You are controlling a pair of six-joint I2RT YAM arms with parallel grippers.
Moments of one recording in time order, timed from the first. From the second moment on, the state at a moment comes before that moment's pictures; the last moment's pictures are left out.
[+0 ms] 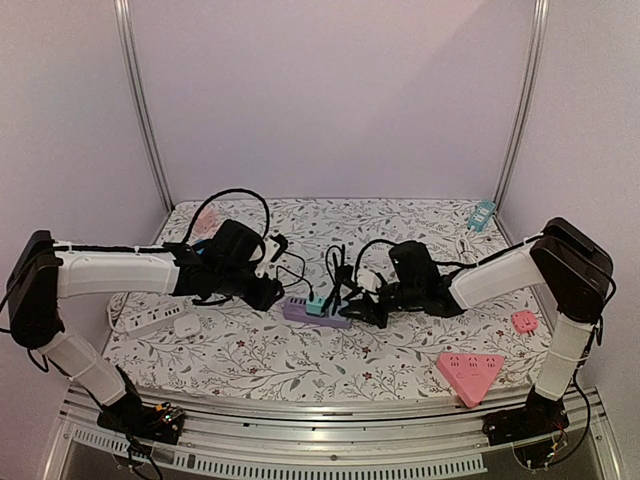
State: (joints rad) left arm -0.78 1.53 0.92 -0.23 -0.13 -0.07; right arm 0.78 1.84 0.88 0.35 -0.45 -0.34
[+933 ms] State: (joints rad) left arm -0.76 1.36 0.88 -0.27 -0.23 -0.06; right arm 0.68 1.90 1.01 0.28 0.26 -0.11
